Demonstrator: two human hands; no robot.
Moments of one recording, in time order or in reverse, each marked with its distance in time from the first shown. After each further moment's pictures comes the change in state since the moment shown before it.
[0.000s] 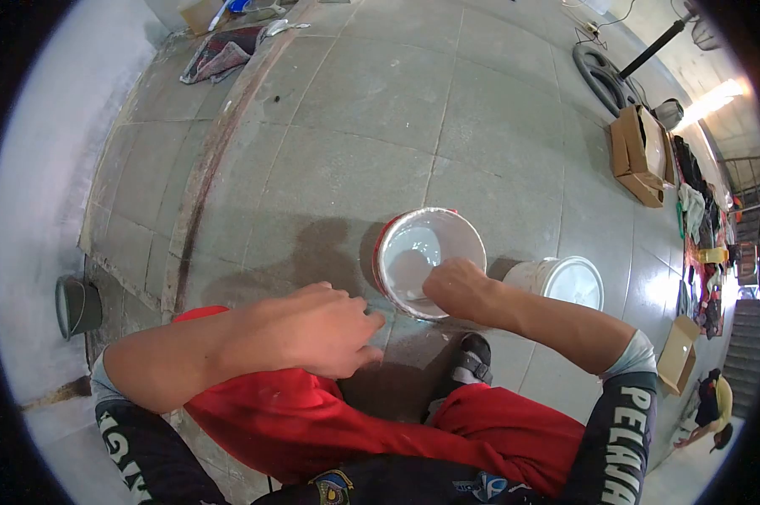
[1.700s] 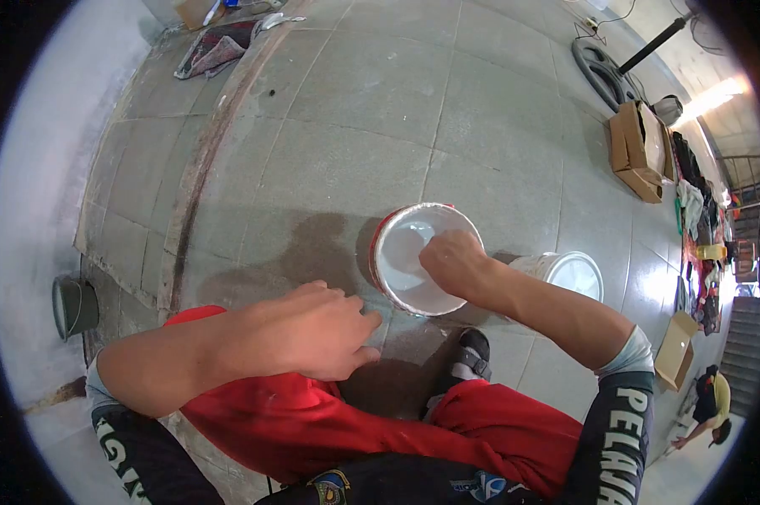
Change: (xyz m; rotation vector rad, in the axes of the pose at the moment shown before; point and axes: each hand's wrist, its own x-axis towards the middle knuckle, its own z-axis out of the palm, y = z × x) left_hand -0.003 0.000 0.003 0.004 0.028 0.025; right_hand 0.017 0.006 -0.023 -0.140 -0.030 0.163
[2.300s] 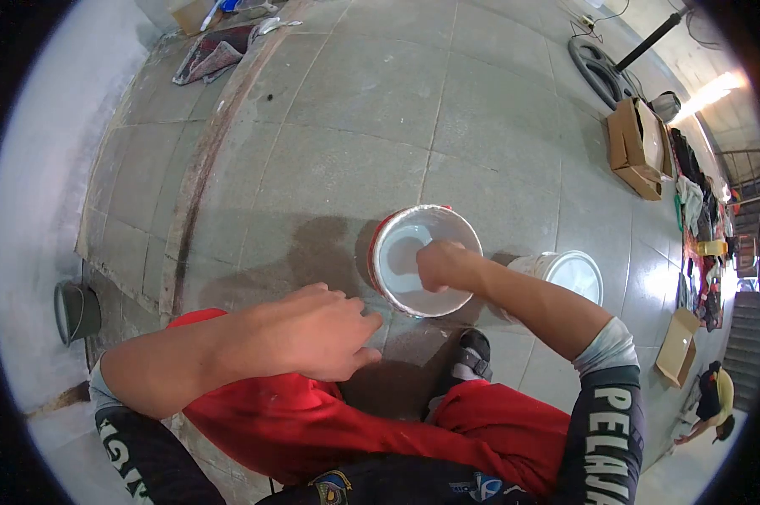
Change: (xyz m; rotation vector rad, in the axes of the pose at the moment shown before) left_hand 0.002 0.003 -0.004 0.001 -0.016 -0.009; right_hand 0.028 -0.001 0.015 0.209 -0.302 0.147
